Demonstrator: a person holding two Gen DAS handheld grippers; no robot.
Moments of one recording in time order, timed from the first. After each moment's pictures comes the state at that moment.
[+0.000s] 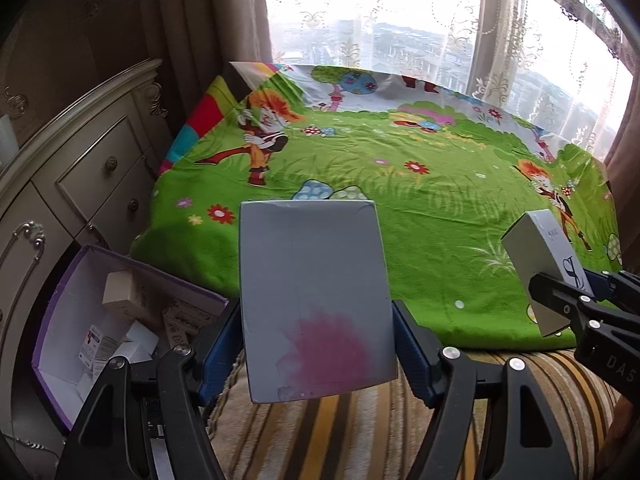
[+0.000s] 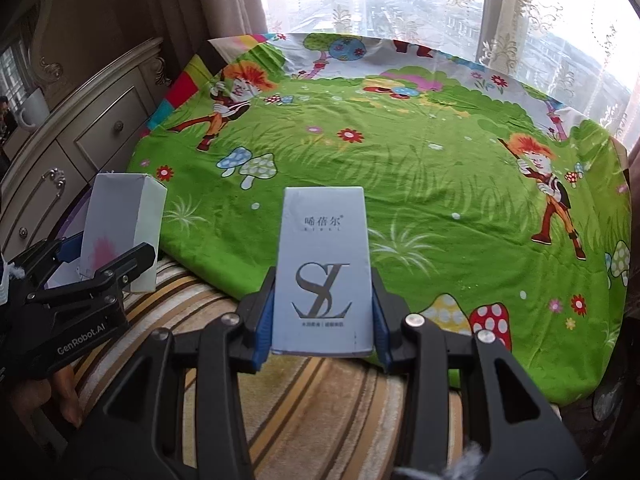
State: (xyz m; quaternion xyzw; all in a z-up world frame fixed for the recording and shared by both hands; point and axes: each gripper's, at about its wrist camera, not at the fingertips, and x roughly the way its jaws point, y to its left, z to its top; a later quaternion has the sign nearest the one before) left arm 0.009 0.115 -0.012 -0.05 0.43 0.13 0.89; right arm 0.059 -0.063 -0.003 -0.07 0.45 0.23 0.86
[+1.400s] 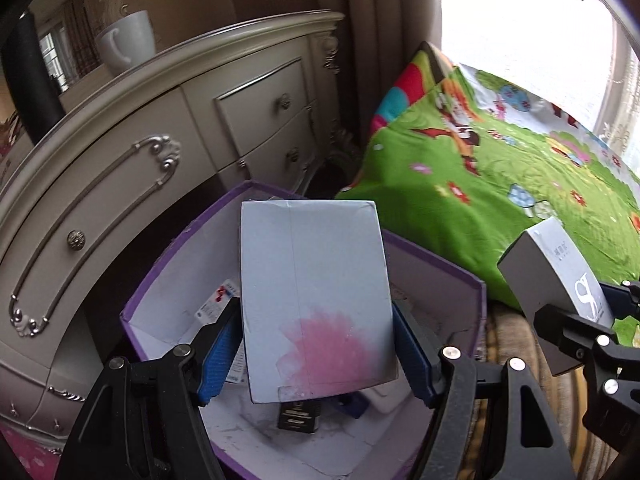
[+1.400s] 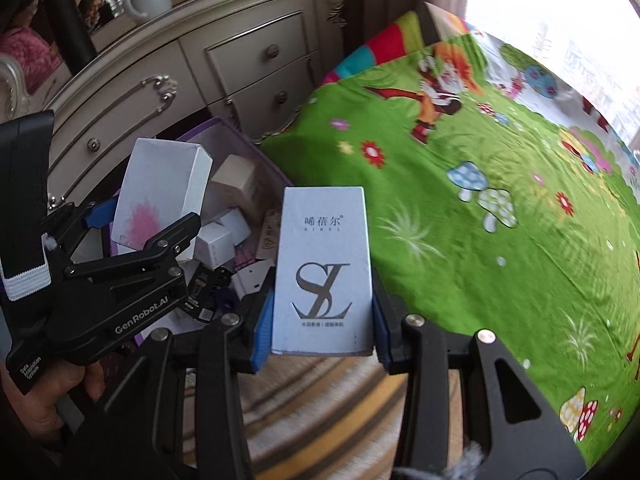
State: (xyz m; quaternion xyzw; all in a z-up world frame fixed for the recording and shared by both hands) left arm -0.068 0.281 -0.030 -0.09 0.44 0.31 0.84; right arm 0.003 0.154 -0.013 -0.18 0.47 0.41 0.76
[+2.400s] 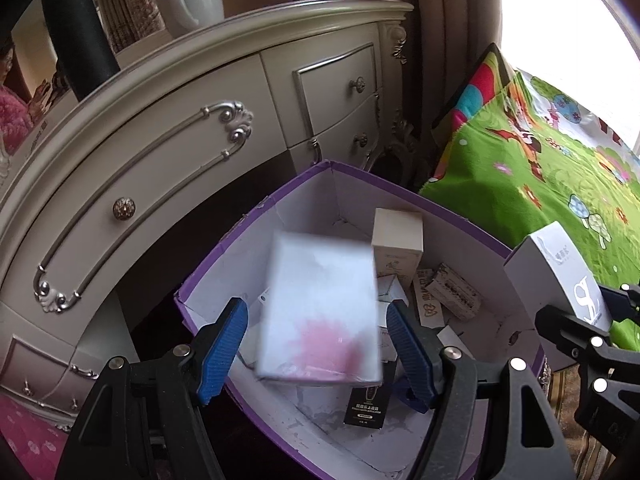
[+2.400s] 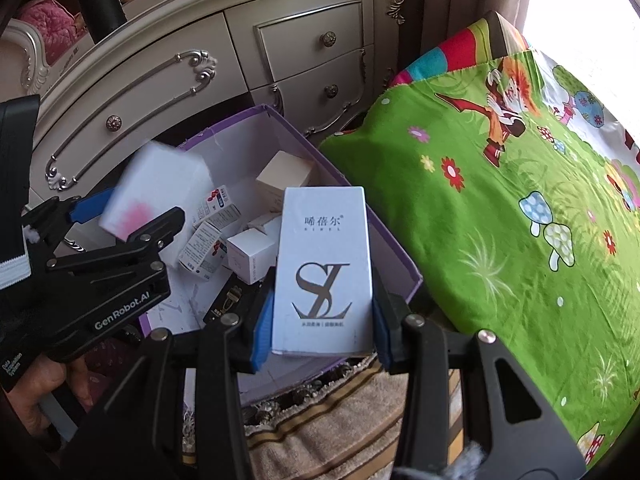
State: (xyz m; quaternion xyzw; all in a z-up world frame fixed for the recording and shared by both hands) left arm -0.101 0.328 -0.035 -0.11 0.45 0.37 0.80; right arm -0.016 0.212 -0.034 -0.21 0.46 0.45 0.74
